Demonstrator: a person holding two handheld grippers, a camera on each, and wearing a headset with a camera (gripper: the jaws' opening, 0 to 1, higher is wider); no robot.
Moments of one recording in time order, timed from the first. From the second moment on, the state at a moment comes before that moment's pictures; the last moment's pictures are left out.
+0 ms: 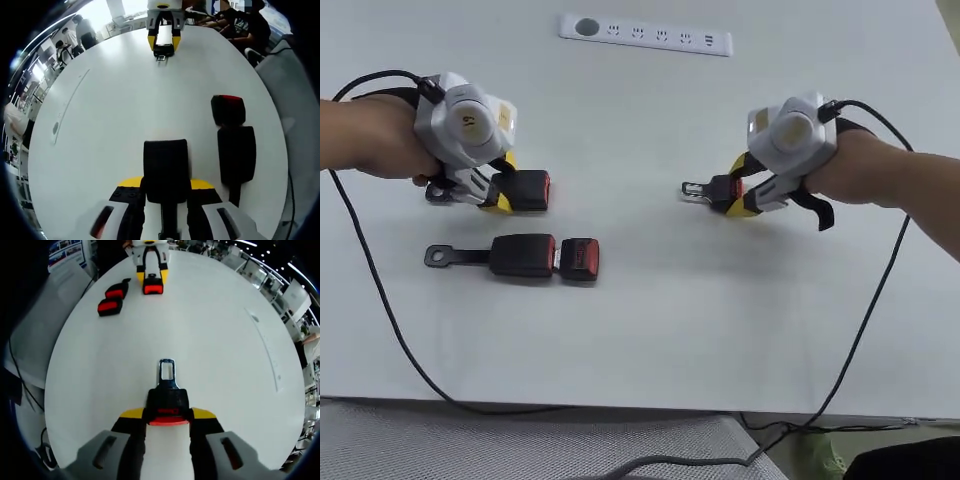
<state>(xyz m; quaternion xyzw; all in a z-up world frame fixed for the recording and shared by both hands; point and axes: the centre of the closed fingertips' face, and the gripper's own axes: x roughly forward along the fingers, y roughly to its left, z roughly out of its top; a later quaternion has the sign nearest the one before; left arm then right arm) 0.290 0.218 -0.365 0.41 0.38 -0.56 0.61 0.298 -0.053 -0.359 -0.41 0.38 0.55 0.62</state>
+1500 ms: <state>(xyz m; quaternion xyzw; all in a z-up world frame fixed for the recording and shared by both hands) 0.297 0.218 -0.372 0.42 0.38 -0.56 0.60 0.288 0.110 -0.362 -0.38 0.33 0.59 0.63</state>
